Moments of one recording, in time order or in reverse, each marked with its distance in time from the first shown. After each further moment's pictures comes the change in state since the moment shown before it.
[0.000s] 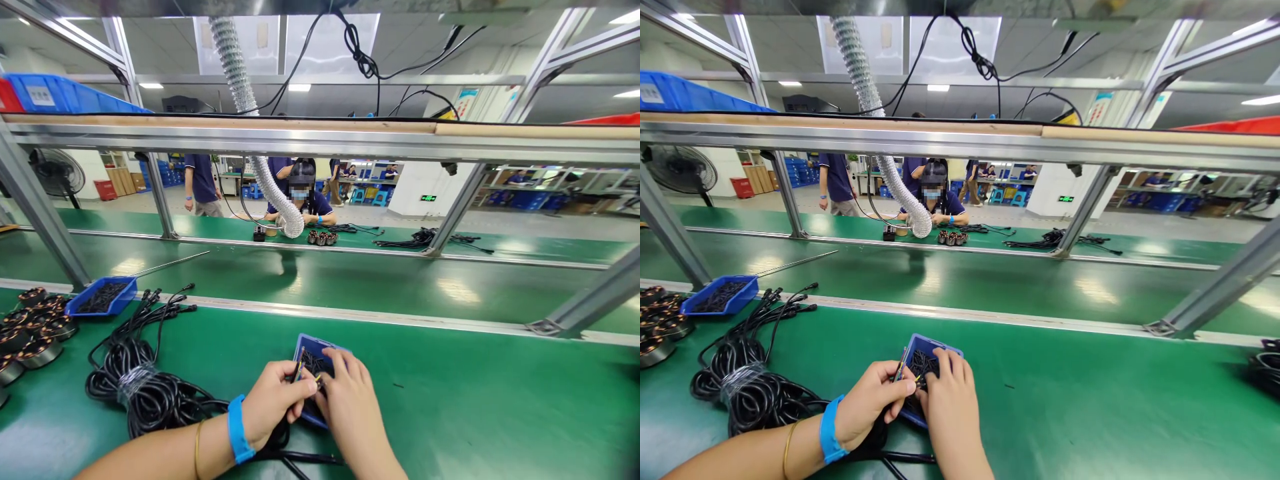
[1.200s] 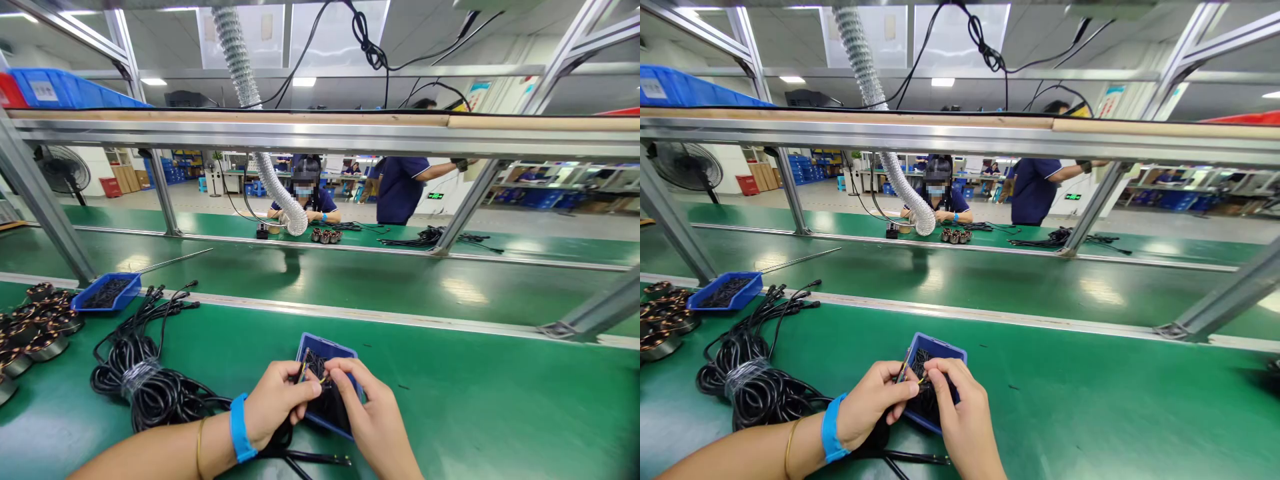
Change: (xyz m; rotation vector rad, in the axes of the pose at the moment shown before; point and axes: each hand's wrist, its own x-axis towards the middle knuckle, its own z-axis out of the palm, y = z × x) left_hand -0.002 0.004 0.000 0.009 0.006 -0.039; right_hand -0.001 0.000 -0.026 0.824 0.139 0.141
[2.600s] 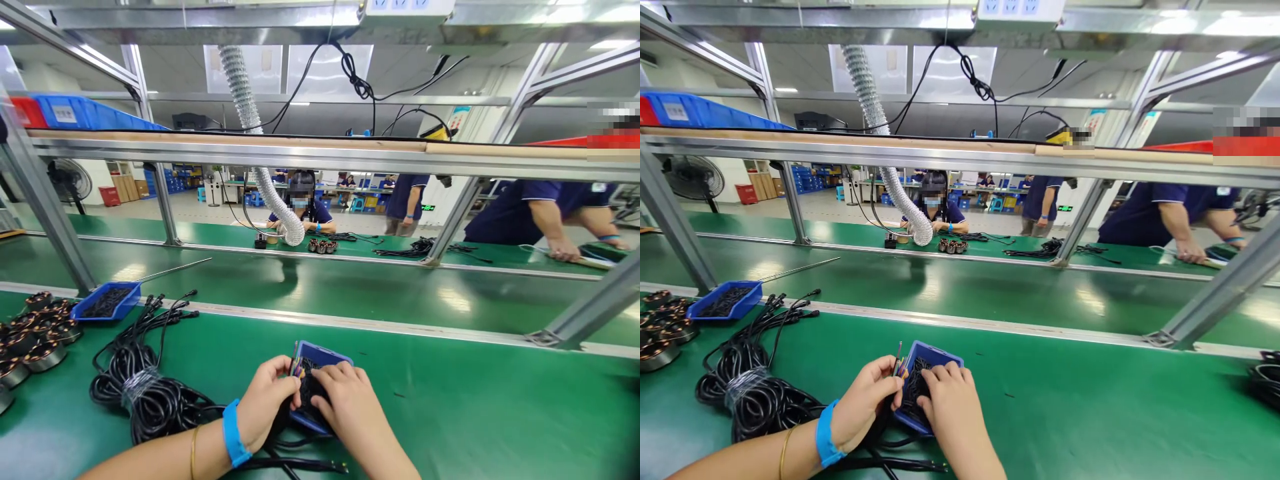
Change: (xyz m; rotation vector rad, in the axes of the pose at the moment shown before) left_hand 0.000 0.002 -0.007 -0.157 0.093 0.164; right_hand 0.015 0.009 0.005 -0.741 -0.408 -0.043
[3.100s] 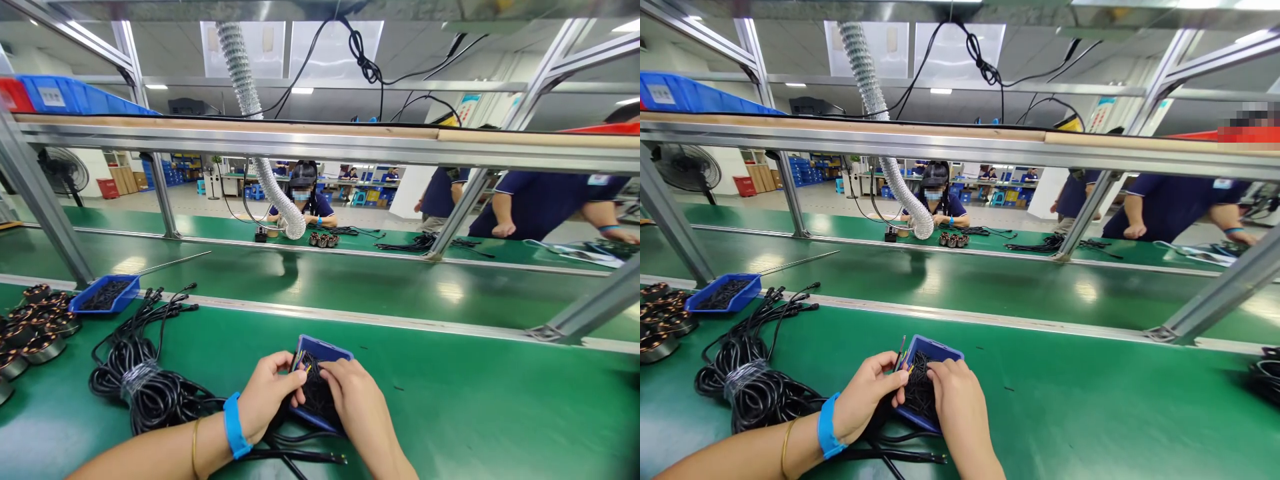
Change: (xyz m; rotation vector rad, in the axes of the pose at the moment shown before) left_hand 0.002 -0.001 0.000 0.021 -0.028 -0.012; right_hand -0.005 0.009 0.015 0.120 0.280 -0.021
